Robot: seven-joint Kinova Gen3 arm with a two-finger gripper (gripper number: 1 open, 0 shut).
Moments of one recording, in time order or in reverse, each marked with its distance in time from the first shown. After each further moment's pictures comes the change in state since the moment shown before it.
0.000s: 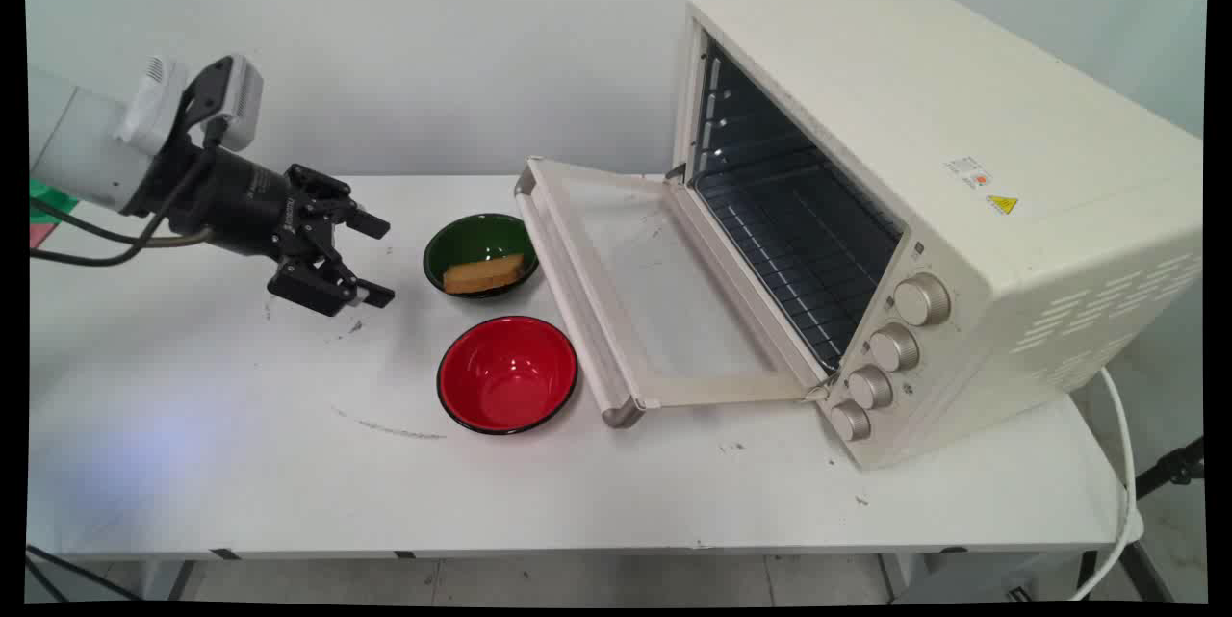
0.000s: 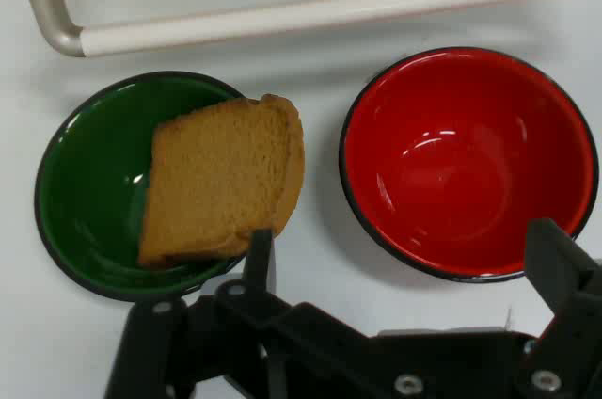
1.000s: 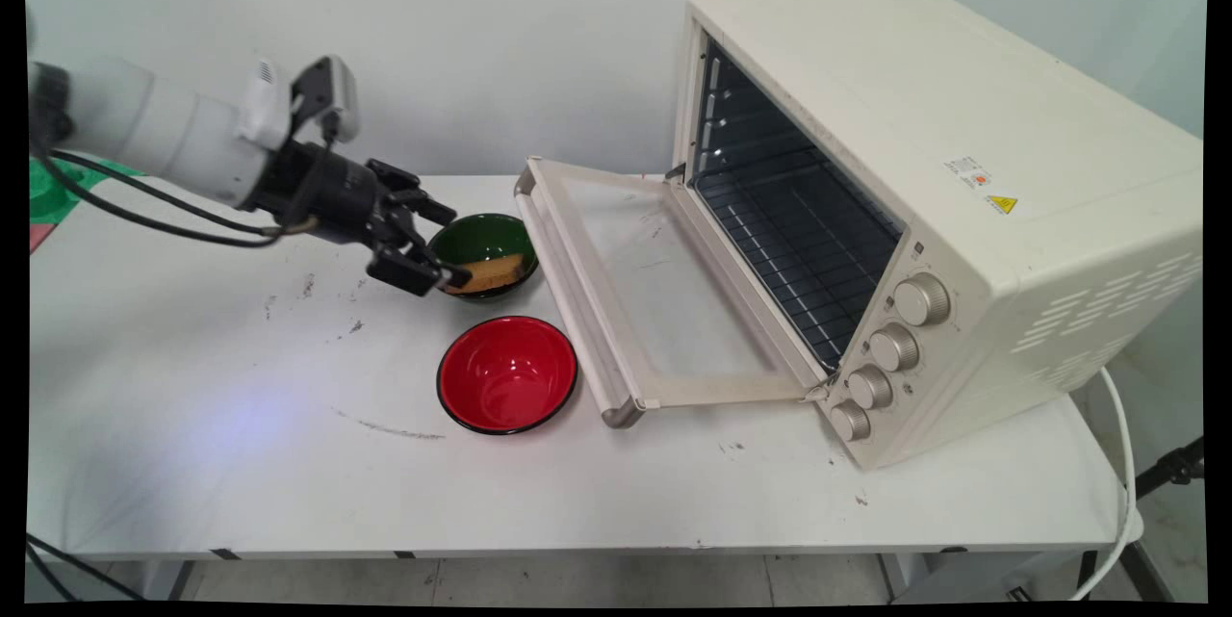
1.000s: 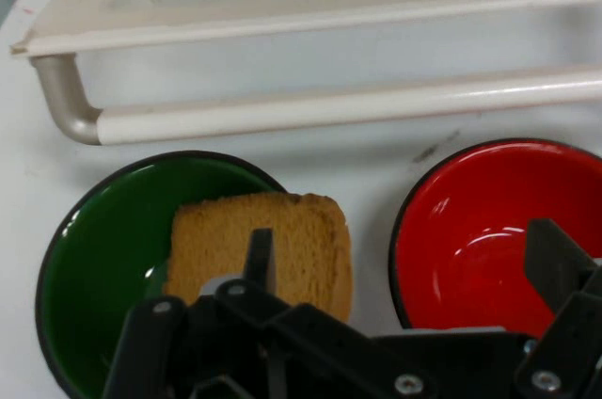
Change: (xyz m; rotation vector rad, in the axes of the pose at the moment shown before) arm 0.032 -0.012 0.064 0.030 0.027 -0.028
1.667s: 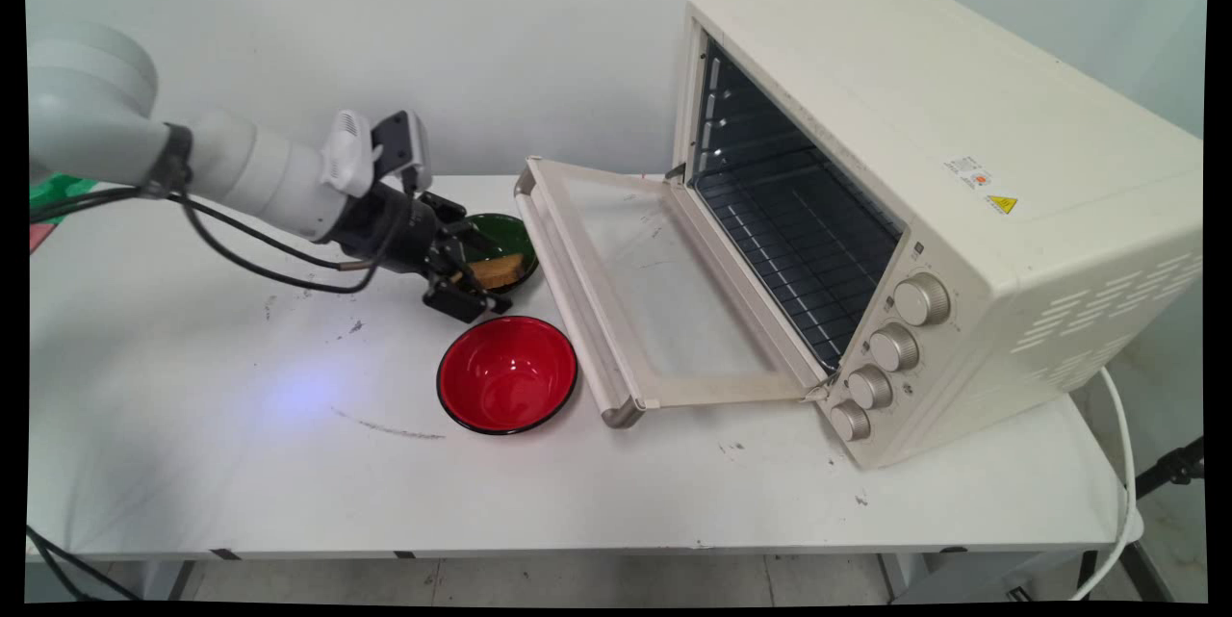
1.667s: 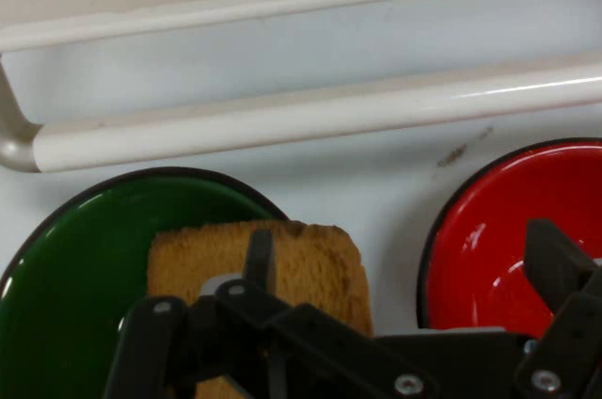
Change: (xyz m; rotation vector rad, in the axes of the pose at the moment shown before) arm -0.003 0.001 0.066 -0.001 -0.032 0.041
